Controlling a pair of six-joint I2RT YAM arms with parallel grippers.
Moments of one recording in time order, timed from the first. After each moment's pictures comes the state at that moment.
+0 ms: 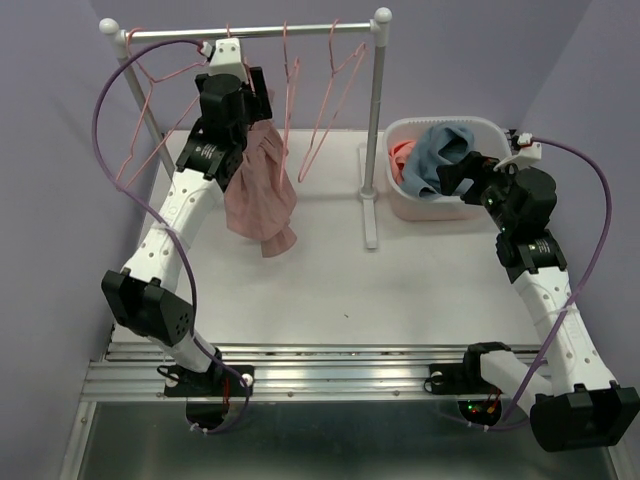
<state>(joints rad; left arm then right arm) -0.36 1.56 1.73 -0.25 -0.39 -0.14 0.07 0.96 0.98 -0.10 -0.15 0.37</state>
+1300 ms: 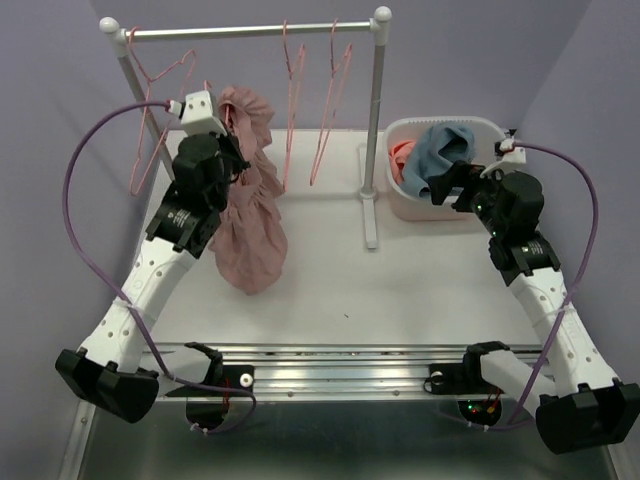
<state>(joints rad) -0.40 1.19 1.38 -0.24 -0.40 -0.28 0.10 0.96 0.96 -0.14 -0.12 0.33</state>
